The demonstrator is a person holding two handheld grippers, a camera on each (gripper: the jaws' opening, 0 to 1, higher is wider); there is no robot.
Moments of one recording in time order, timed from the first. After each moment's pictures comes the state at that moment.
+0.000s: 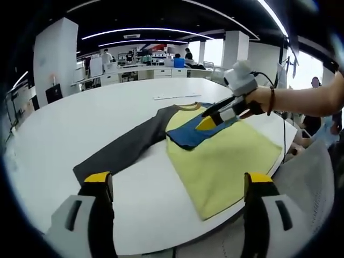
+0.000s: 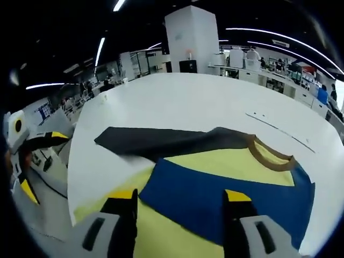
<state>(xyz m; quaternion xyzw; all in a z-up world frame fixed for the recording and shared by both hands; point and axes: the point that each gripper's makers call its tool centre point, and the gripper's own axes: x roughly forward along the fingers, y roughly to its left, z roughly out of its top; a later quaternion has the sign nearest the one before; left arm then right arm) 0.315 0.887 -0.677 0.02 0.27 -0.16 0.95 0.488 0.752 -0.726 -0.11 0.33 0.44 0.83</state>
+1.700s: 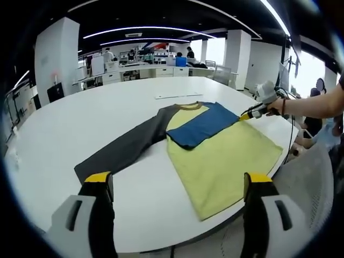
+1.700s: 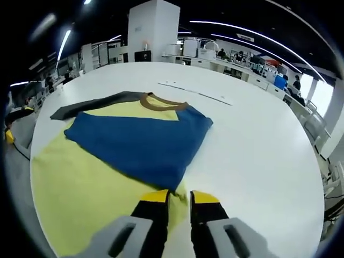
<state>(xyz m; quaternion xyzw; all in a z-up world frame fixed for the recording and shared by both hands) 0.314 0.885 -0.676 0.01 0.28 -0.15 0.95 0.533 0.531 -0.764 -0.16 0.36 0.28 0.88</state>
